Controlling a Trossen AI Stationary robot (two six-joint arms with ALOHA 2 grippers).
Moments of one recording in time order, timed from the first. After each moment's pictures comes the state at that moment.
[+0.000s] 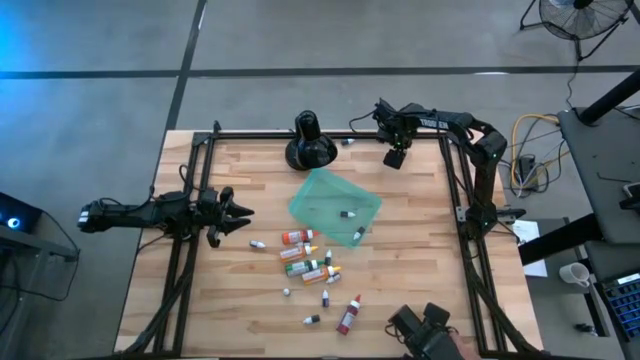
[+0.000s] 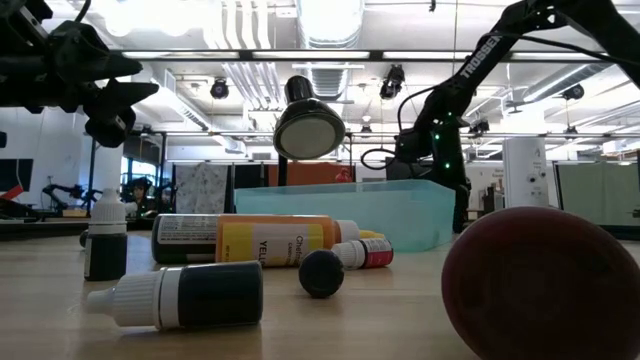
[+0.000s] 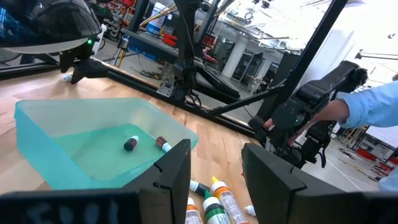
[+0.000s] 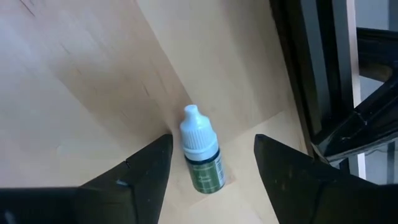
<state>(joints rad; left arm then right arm) -0.05 0.02 0.01 0.02 -0.02 -0.43 -0.87 2.00 1.32 -0.85 0.24 -0.37</state>
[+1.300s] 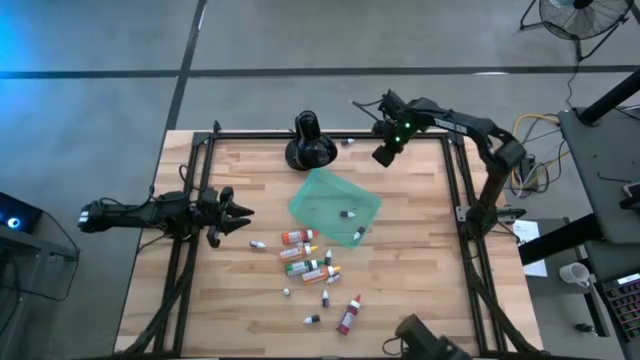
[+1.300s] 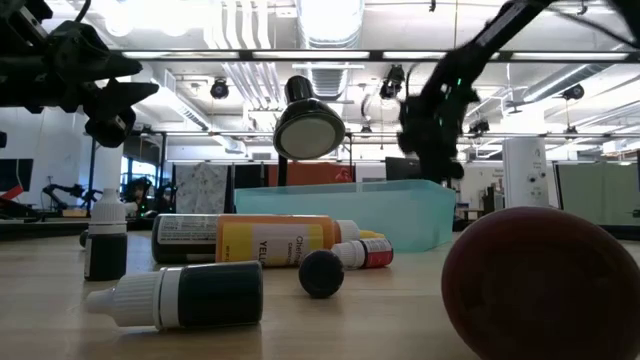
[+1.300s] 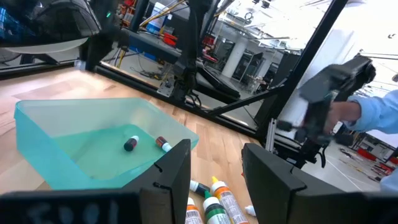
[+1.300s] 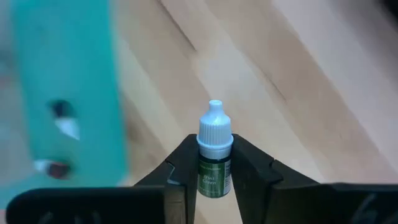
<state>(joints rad) -0.05 0.02 0.01 0.02 -0.02 -0.43 -0.82 1.77 1.31 -0.89 -0.40 -0.12</state>
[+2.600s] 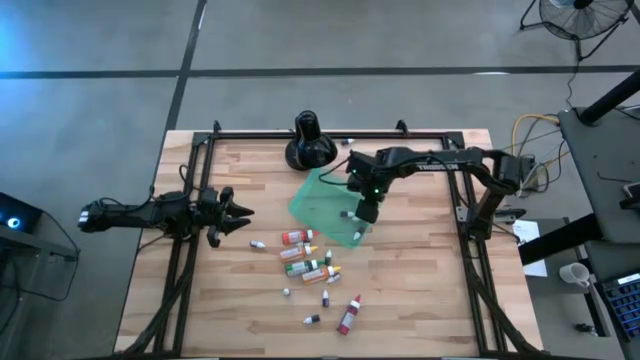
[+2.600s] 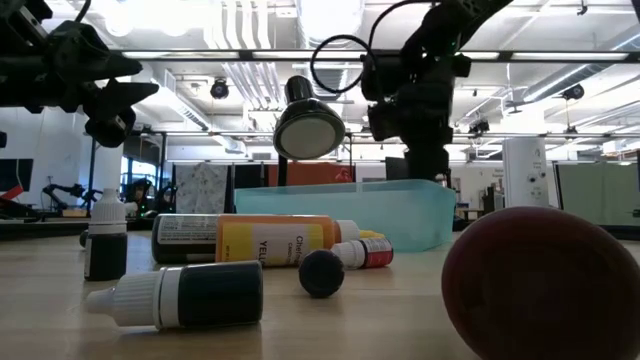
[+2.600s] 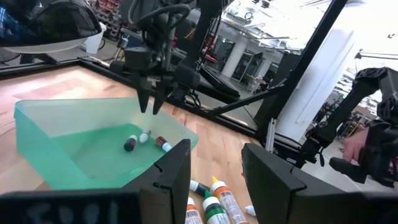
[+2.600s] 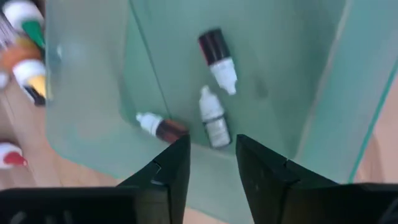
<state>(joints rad) -0.05 0.02 0.01 0.02 -0.02 -0.43 -0.31 1.75 1.20 -0.81 -0.33 0.12</state>
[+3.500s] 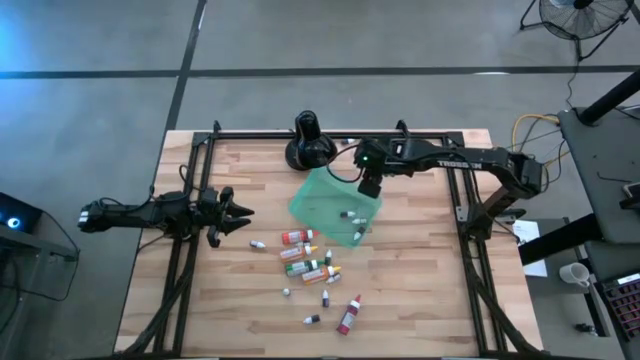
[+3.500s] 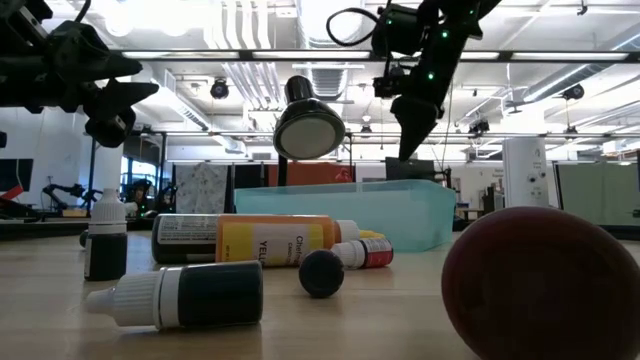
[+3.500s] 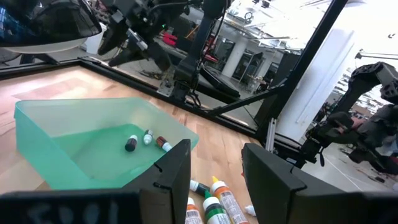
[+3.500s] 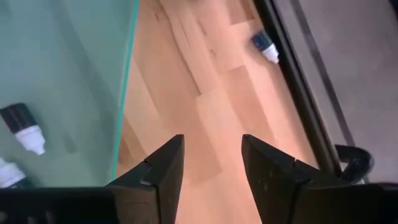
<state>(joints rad) -0.05 0.02 0.01 0.02 -0.02 -0.43 -0.32 1.59 1.22 -0.75 0.33 -0.01</state>
